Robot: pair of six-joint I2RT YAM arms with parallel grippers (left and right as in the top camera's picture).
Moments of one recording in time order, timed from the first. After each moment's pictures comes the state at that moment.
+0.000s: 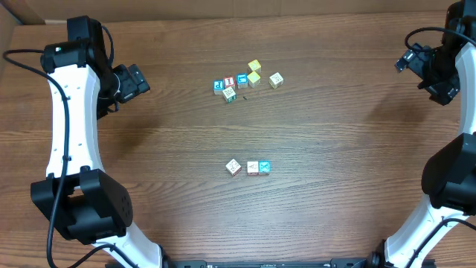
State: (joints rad) left arm 0.20 1.88 1.84 -1.30 -0.01 -0.39; right arm -0.26 2.06 2.00 -1.31 -0.02 0.51
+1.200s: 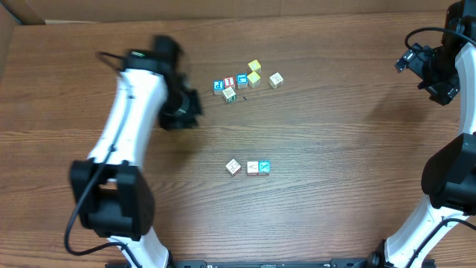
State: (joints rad) left arm -0.16 1.88 1.62 -1.31 0.18 -0.37; right arm -0.26 2.06 2.00 -1.31 -0.02 0.51
